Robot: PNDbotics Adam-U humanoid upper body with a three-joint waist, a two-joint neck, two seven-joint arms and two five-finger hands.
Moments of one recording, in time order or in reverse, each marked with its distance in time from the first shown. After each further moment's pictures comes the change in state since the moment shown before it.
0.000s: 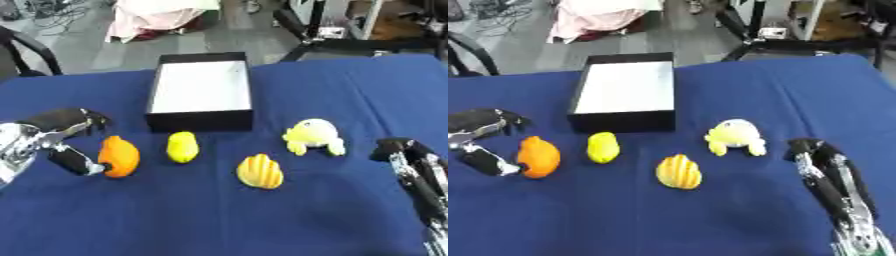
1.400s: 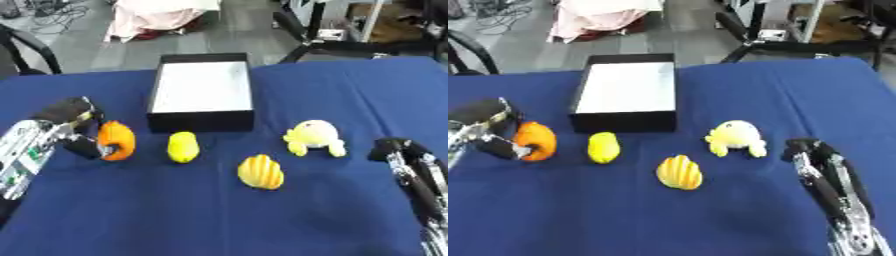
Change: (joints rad) left arm -0.112 -0.153 0.185 0.039 -0.131 0.045 0.190; right arm 0.001 0.008 0.000 0.003 -0.004 -0.001 0.002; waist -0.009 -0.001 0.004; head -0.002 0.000
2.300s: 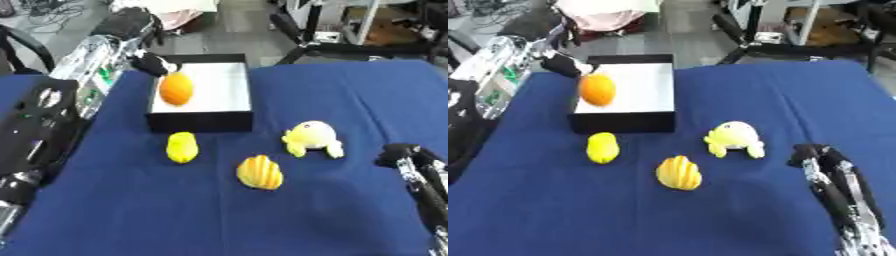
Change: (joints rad) left arm -0.302 -0.280 -0.007 0.293 -0.244 0.140 0.042; right arm -0.017 0.015 0.020 0.003 -0.015 0.004 0.021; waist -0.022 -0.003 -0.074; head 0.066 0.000
